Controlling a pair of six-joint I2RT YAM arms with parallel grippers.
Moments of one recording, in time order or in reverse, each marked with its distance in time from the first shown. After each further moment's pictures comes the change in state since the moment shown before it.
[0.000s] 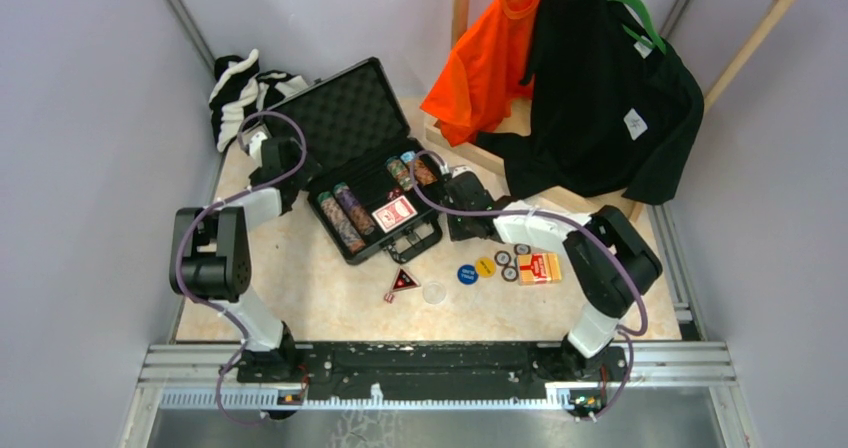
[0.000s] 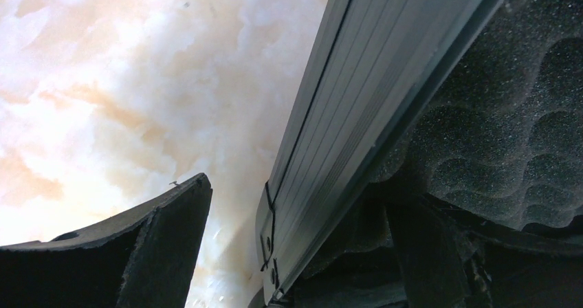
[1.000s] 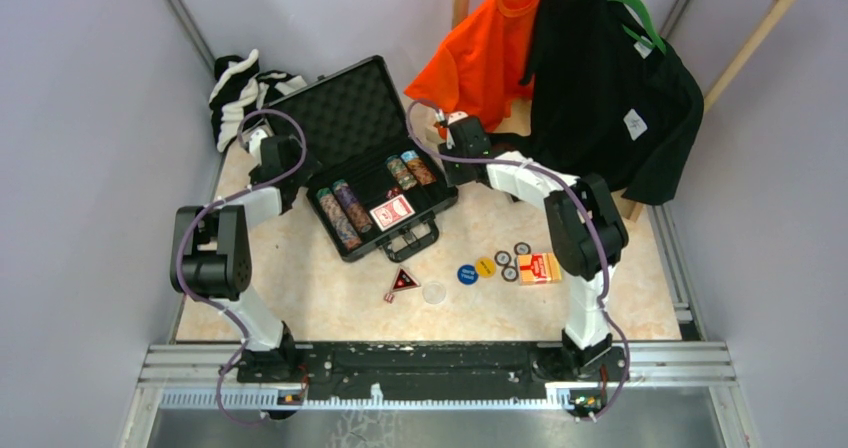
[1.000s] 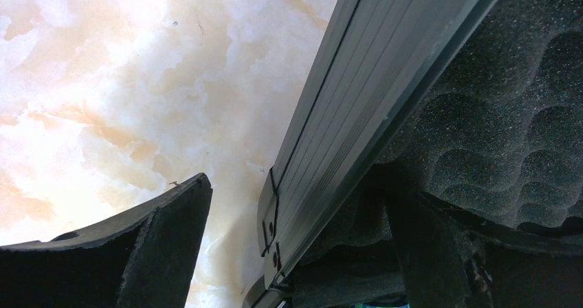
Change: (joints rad) left arm 0.005 0.029 0.031 0.034 0.014 0.016; right arm -0.170 0.256 0.451 -0.090 -0.027 -0.253
